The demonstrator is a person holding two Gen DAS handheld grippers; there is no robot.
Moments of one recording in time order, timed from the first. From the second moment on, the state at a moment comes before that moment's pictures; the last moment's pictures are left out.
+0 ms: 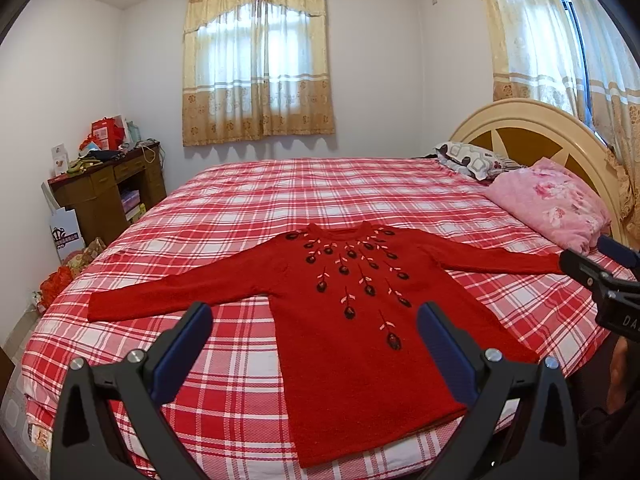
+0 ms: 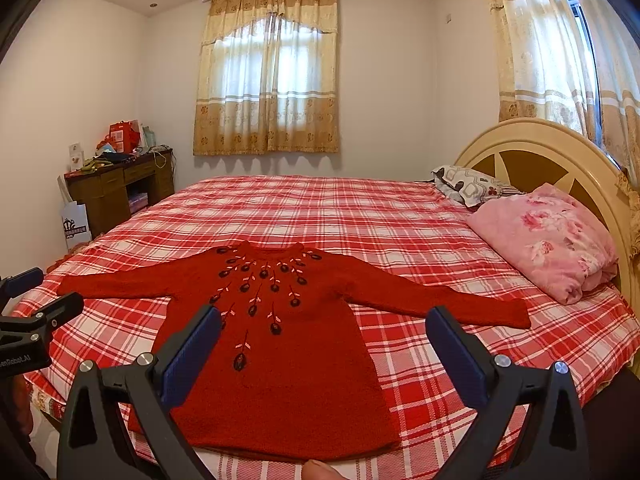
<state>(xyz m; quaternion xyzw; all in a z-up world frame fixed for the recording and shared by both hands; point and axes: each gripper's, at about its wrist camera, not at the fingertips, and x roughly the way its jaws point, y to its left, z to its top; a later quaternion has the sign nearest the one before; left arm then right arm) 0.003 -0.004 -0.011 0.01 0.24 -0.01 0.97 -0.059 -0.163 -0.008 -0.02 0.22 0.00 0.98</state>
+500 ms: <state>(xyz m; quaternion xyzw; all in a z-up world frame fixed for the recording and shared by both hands) 0.003 -0.003 -0.011 0.01 0.24 -0.01 0.97 -0.059 -0.161 -0.010 -0.02 0.22 0.00 0.98</state>
